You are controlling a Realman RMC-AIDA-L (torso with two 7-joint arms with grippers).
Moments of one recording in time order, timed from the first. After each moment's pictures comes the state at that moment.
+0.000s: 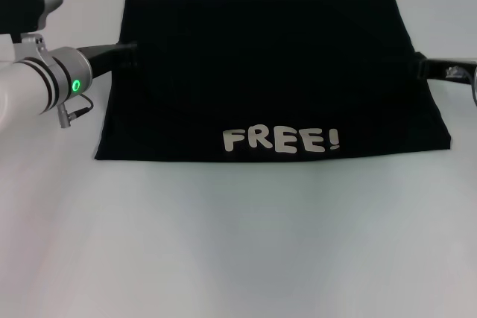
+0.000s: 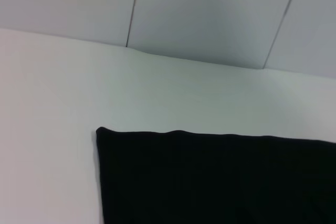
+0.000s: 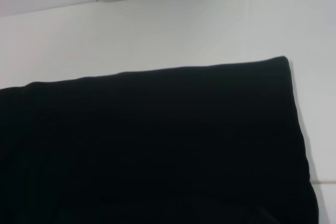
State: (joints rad) left arm -0.93 -2.09 0.30 0.33 2.06 0.49 -1.52; right arm 0.92 1.97 -0.40 -0.27 -2.33 -0.55 1.85
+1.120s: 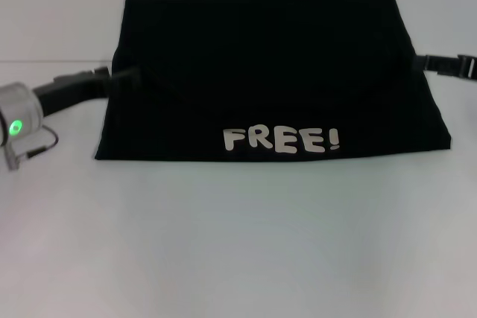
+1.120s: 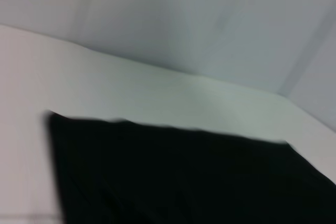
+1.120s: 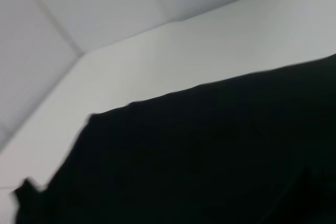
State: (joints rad) left arm -0.70 -2.09 0.36 0.56 2.08 0.99 -1.65; right arm 0.76 1.91 -0.39 -0.52 -2.25 -1.14 1.99
